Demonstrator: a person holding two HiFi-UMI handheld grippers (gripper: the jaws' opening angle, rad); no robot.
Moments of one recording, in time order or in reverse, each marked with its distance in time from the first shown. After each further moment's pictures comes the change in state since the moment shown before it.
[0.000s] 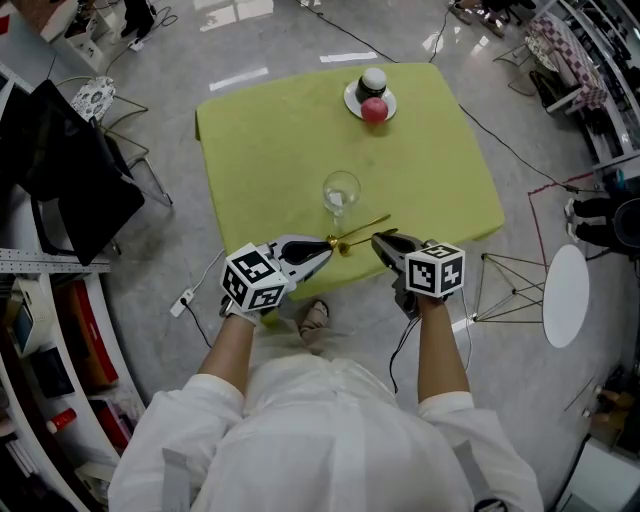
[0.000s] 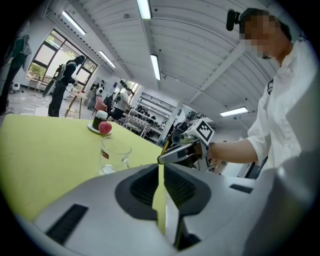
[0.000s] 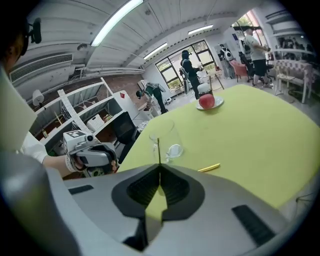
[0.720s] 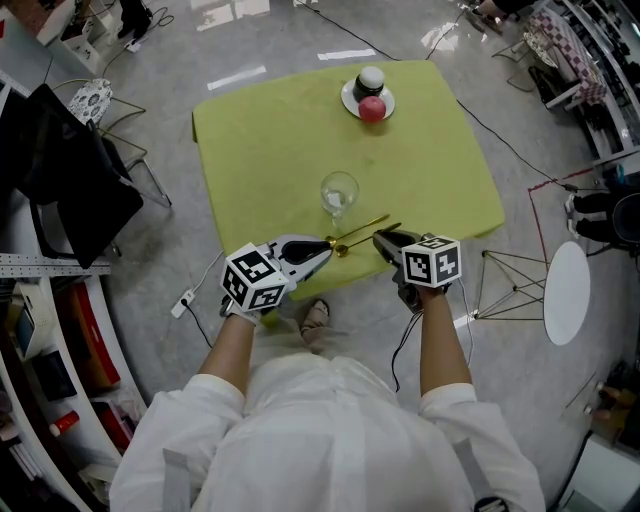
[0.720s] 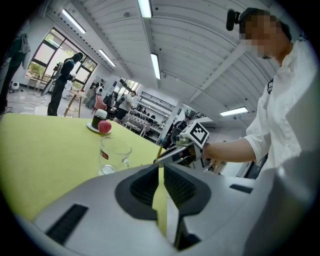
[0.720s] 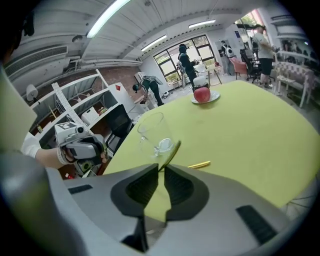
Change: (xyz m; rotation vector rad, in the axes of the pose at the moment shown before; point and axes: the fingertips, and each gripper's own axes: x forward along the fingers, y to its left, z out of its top) left arm 0.004 0.002 0.000 -0.004 0.009 -0.007; right arm 0.009 -0.026 -0.010 -0.018 0.085 -0.053
